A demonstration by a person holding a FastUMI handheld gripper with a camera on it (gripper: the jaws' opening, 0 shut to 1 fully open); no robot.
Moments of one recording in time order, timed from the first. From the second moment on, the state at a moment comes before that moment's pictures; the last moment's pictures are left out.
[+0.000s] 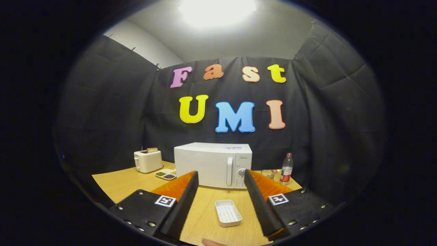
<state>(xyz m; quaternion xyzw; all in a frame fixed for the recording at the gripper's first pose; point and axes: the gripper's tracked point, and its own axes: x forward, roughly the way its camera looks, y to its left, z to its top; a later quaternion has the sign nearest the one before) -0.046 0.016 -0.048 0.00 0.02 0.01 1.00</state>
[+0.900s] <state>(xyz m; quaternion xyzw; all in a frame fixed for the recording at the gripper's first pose) -0.046 0.025 -0.047 0.01 0.02 0.03 1.00</state>
